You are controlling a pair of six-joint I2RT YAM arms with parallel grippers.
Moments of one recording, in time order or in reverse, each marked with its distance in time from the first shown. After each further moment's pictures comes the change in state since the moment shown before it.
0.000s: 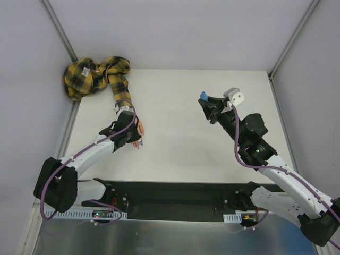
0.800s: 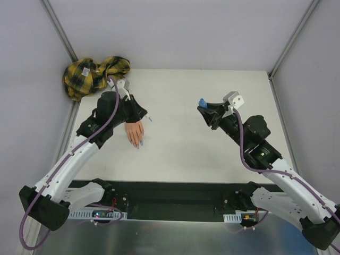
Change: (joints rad) left arm 0.000 -0.171 0.280 -0.113 0.220 0.101; right arm 0.000 -0.025 0.001 -0.076 -0.064 0.011
